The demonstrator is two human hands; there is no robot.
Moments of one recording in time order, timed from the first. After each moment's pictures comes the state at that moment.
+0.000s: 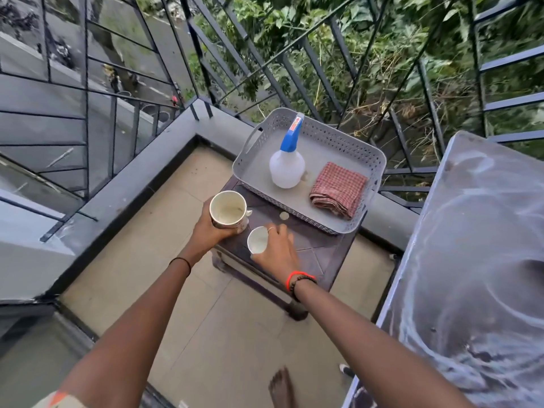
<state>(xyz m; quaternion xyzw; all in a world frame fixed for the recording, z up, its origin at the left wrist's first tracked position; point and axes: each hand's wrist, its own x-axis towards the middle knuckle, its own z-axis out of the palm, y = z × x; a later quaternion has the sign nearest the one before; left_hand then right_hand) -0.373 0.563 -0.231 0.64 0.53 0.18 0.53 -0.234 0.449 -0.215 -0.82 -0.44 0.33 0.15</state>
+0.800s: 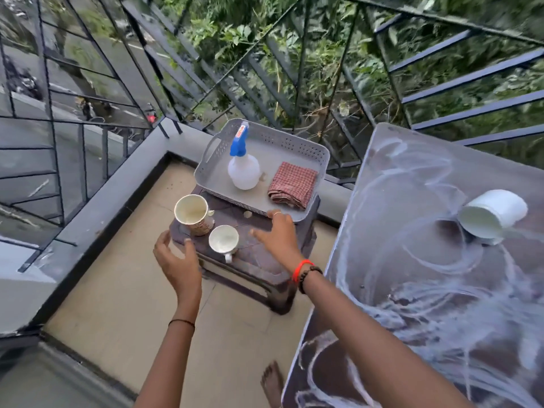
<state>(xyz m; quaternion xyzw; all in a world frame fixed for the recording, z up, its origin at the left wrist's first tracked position) -0.347 0.450 -0.185 0.51 0.66 0.42 0.35 -0.171 0.395 -0.145 -0.82 -0.32 0.34 0.32</state>
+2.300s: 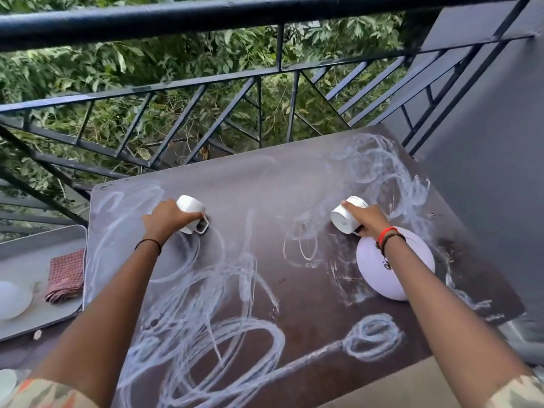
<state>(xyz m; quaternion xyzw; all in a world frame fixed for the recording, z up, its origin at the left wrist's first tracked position) 0.103 0.247 -0.063 0.91 0.32 -0.10 0.23 0.211 -0.178 -0.060 -0.80 0.27 0.19 0.49</state>
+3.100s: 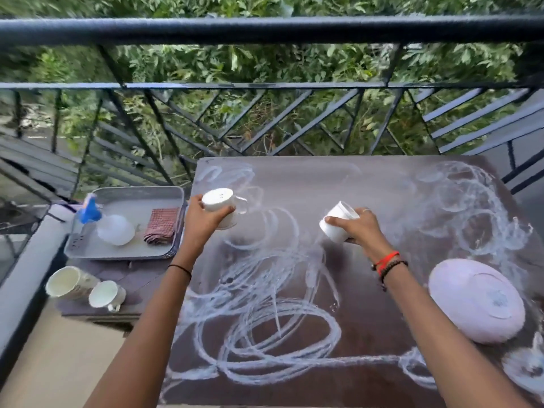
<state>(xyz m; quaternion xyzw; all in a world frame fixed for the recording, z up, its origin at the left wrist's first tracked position) -0.034 0.272 -0.018 0.71 0.42 0.17 0.54 0.129 -0.015 -0.032 -0.81 0.06 0.24 0.53</state>
